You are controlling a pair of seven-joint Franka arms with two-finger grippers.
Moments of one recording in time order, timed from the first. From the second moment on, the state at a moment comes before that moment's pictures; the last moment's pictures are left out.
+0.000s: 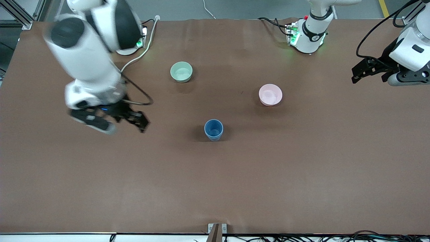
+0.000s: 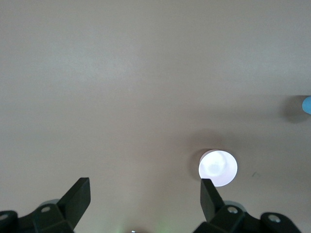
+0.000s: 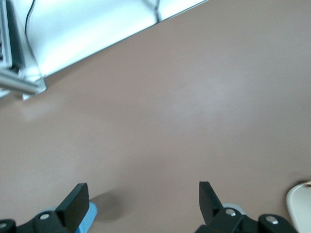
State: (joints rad) left arm -0.08 -0.10 -0.04 -1.69 0.00 1.58 -0.15; right arm 0.70 0.22 -0.43 -1.43 0.01 1.82 0.74
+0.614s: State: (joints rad) left arm -0.08 -0.10 -0.04 -1.69 0.00 1.58 -0.15; right arm 0.17 0.06 -0.25 -1.43 0.02 1.53 0.24
